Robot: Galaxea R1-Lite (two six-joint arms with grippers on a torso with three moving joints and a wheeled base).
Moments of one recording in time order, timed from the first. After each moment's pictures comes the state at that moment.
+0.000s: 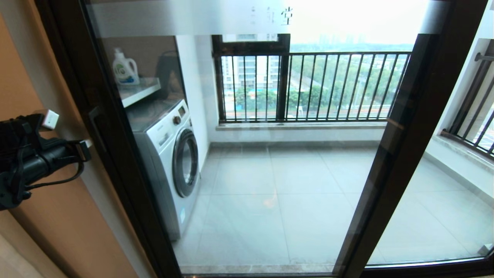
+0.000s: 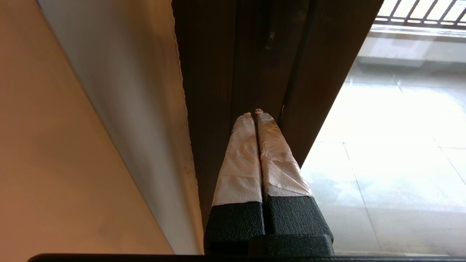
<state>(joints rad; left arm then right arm) 0.38 1.94 -0.94 -0.85 -0.39 0.01 0.00 0.00 0.00 0.00 0.04 -0.07</state>
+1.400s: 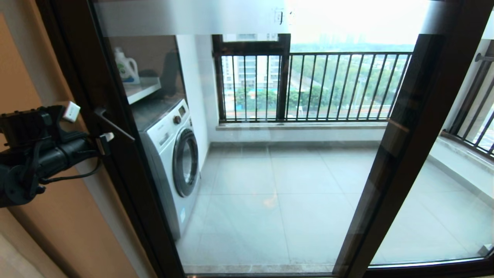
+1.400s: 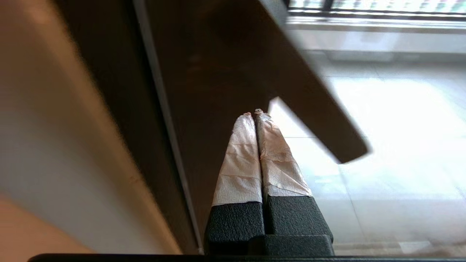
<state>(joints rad) 0.23 1.87 -0.93 -0.79 -0.29 0.00 0.00 0.00 0.00 0.00 0.04 -0.07</state>
